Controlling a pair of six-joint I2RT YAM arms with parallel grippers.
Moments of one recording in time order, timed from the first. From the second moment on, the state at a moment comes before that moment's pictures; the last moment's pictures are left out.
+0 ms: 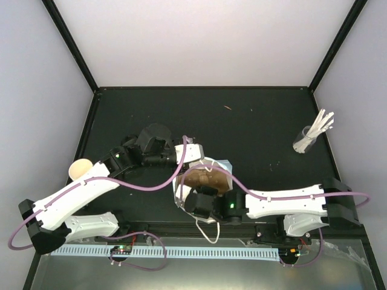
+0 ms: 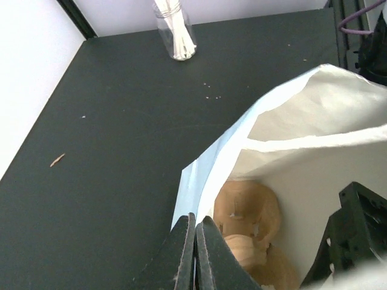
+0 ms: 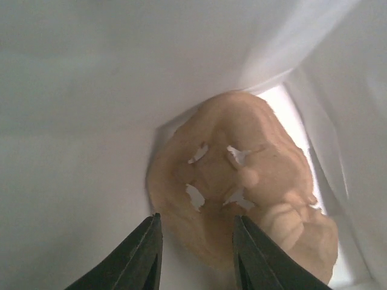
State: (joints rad) left arm -0.89 1.10 1.17 -0.63 0.26 0.45; right arm 1.47 1.35 0.95 -0.54 0.49 0.01
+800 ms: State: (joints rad) left arm -1.03 0.98 1.02 -0.59 0.26 0.46; right arm 1.55 1.56 0.94 -0.58 0.73 -0.01
